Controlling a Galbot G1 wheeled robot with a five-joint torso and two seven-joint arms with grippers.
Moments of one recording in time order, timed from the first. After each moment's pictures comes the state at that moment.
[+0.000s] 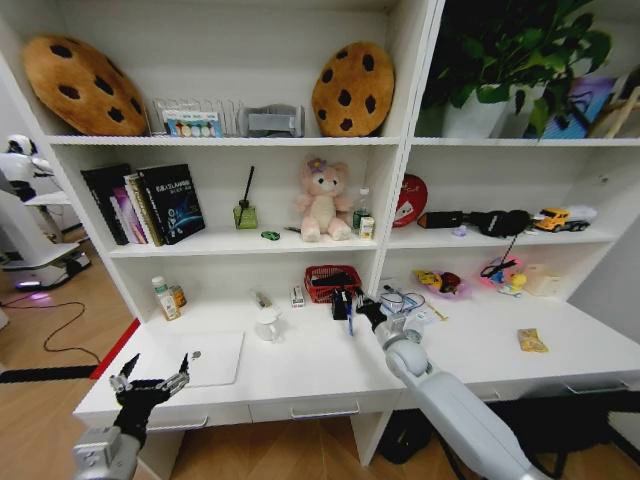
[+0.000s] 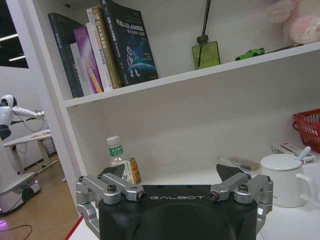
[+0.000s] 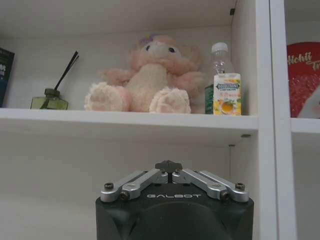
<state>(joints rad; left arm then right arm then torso) 1.93 -1.22 -0.85 -2.42 -0.28 0.22 -0.20 -0.69 1.08 -0.02 1.42 0.49 0.29 0.13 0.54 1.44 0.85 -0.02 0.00</state>
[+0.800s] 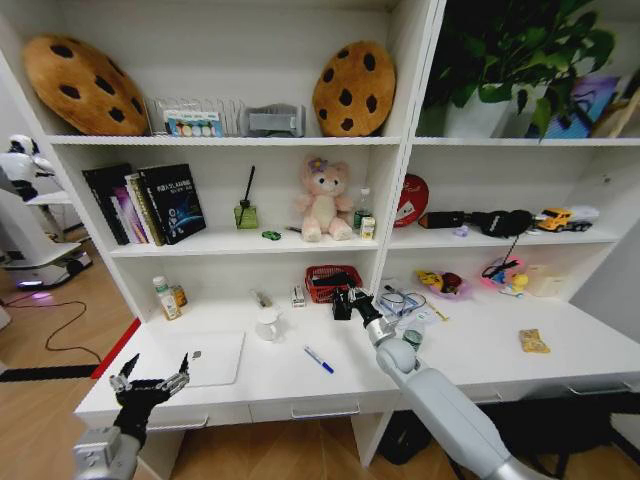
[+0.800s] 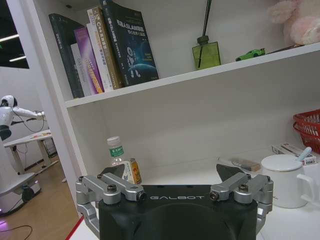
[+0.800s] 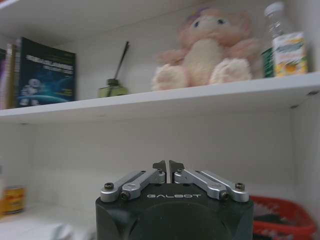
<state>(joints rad) 1.93 -1.22 -0.85 -2.42 -0.28 0.22 -0.20 -0.89 1.02 -0.03 1.66 0.63 0.17 -0.02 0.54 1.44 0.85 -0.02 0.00</state>
